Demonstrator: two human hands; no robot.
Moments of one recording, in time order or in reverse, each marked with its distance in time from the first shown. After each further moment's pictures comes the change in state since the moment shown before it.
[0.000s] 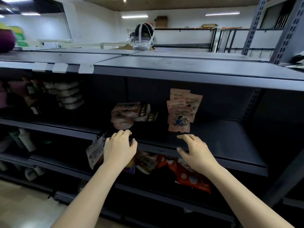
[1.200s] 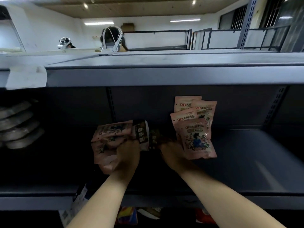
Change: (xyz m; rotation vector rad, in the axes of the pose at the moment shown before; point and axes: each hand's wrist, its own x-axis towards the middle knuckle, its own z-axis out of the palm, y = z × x) left_hand 0.226 -0.050 0.184 -0.260 -0.053 0.053; right_hand 0.262 0.012 0.174 -0.205 0.139 -0.050
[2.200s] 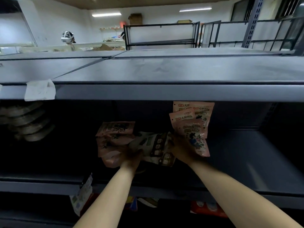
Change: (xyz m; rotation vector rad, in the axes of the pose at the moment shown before) left_hand -0.042 0.036 -0.039 -0.713 -0.404 -0.718; right_hand -0.017 0.030 -0.058 0.406 -0.173 0.307
